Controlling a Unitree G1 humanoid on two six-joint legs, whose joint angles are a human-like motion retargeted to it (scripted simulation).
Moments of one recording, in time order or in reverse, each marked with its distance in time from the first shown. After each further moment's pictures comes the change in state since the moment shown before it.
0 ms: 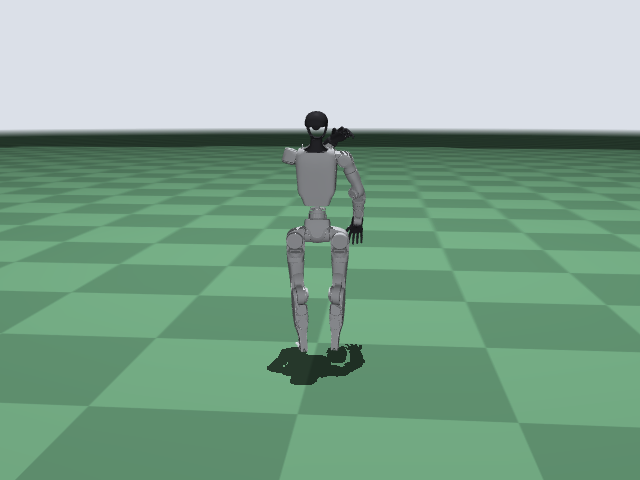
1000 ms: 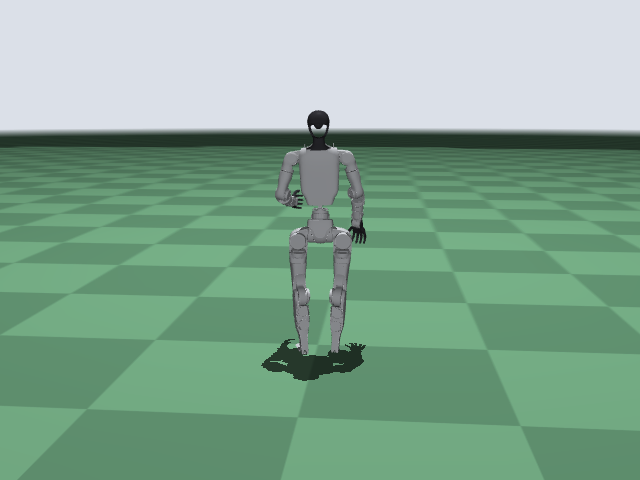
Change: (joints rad) left arm 1.425 0.273 0.582 0.477 0.472 0.023 0.259; right arm 0.073 0.101 -0.322 0.010 0.064 0.028 -0.255; waist 0.075 -0.035 0.100; left_leg -0.014 0.023 -0.019 0.036 -0.037 -0.006; right_leg 0.073 0.040 0.004 -0.144 0.030 -0.051
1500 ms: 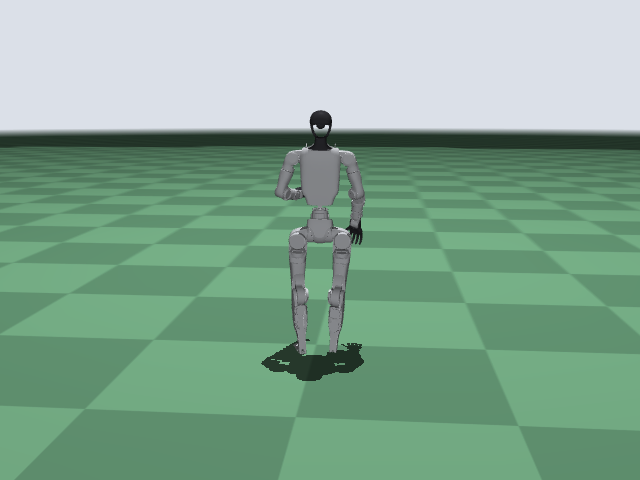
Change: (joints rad) left arm -0.115 0.026 -0.106 -0.116 0.029 0.035 -0.141; right arm -0.009 -0.015 0.053 -0.055 0.040 -0.006 0.090; waist 0.002 0.029 -0.026; left_leg -0.028 0.013 -0.014 0.048 -0.010 -0.009; right_leg 0.026 0.016 0.007 -0.075 0.039 0.002
